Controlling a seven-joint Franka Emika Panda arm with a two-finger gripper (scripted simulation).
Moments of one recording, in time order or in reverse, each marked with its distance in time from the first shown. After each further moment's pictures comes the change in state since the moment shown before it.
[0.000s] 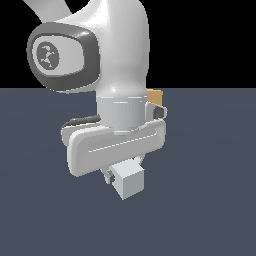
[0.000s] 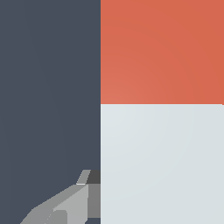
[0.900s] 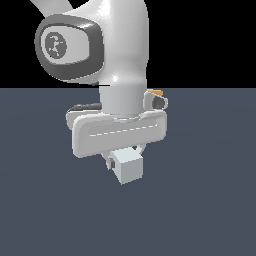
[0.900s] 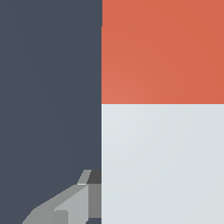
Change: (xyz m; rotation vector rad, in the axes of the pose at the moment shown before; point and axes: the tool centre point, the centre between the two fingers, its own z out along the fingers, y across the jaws) arm 0.017 0.012 -0.016 0.003 0.003 0.107
